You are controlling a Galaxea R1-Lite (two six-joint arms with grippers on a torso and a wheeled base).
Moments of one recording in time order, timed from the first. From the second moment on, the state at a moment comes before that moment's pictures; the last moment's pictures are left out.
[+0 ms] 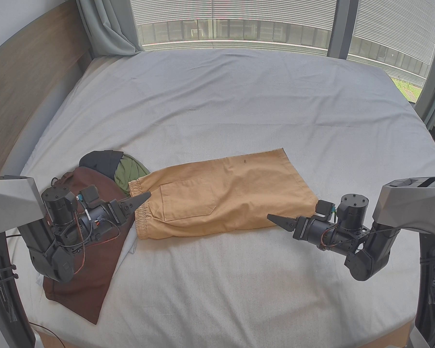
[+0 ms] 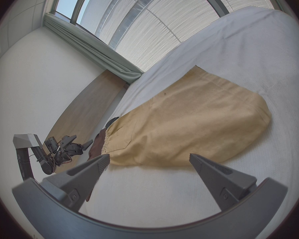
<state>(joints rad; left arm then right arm) -0.08 2.19 -0.53 -1.55 -0.53 -0.51 0.31 2.37 -0.68 -1.45 0.43 0.54</state>
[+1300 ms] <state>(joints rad) -0.07 2.19 -0.54 -1.55 -0.52 -0.49 0.34 2.60 -0.98 -1.44 0.33 0.73</state>
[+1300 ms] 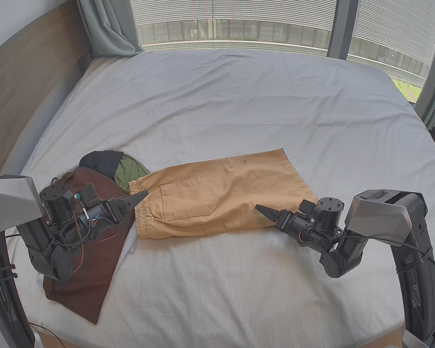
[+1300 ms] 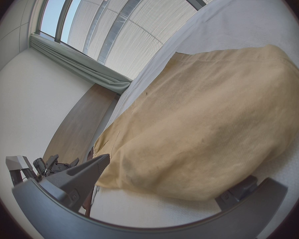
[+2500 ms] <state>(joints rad) -0.07 2.20 -0.54 -1.55 -0.53 -0.47 0.36 2.61 -0.89 -1.45 0.31 0.73</state>
